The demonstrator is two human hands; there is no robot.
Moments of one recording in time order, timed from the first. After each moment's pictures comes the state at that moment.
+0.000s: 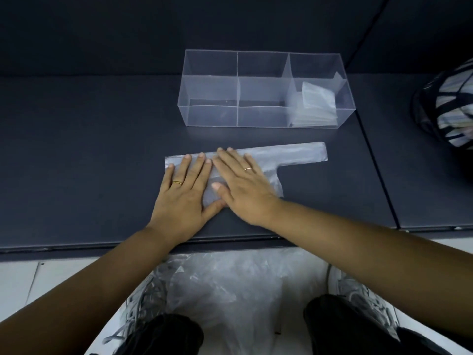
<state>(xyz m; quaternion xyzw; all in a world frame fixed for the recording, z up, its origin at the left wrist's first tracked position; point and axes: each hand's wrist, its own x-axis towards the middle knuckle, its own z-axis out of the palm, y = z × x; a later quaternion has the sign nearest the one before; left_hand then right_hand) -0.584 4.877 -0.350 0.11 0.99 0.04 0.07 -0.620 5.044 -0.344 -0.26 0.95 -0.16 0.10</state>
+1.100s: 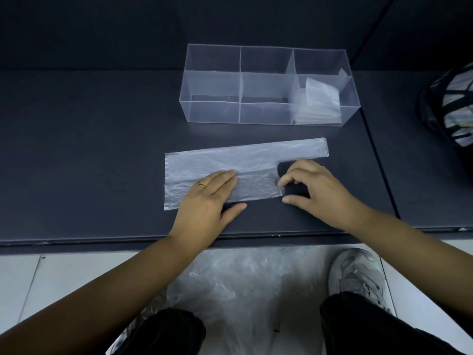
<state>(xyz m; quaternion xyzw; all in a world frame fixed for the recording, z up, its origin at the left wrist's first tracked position) -0.566 4.914 -0.345 0.17 0.96 0.20 -0.08 -0.612 5.158 -0.315 -0.22 0.92 -0.29 0.11</state>
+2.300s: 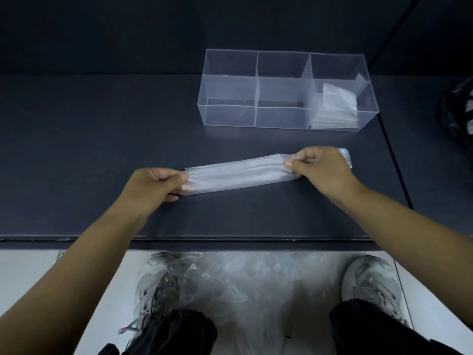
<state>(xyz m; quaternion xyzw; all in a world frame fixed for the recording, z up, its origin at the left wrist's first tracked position) -0.591 4.821 -0.311 -0.23 0.78 0.58 0.11 -0.652 5.123 -0.322 0.05 0.85 -0.52 0.12</state>
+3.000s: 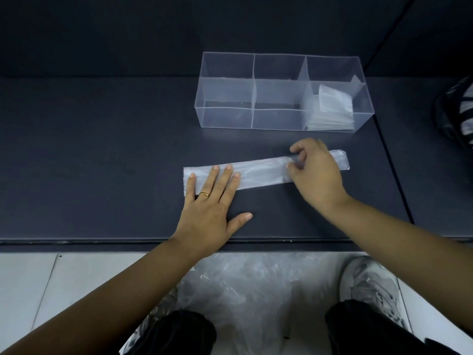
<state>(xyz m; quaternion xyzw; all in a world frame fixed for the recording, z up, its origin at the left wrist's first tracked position) -0.563 4.897 -0.348 0.14 0.99 0.02 0.08 -0.642 5.109 -0.317 0.01 0.95 -0.32 -0.02</state>
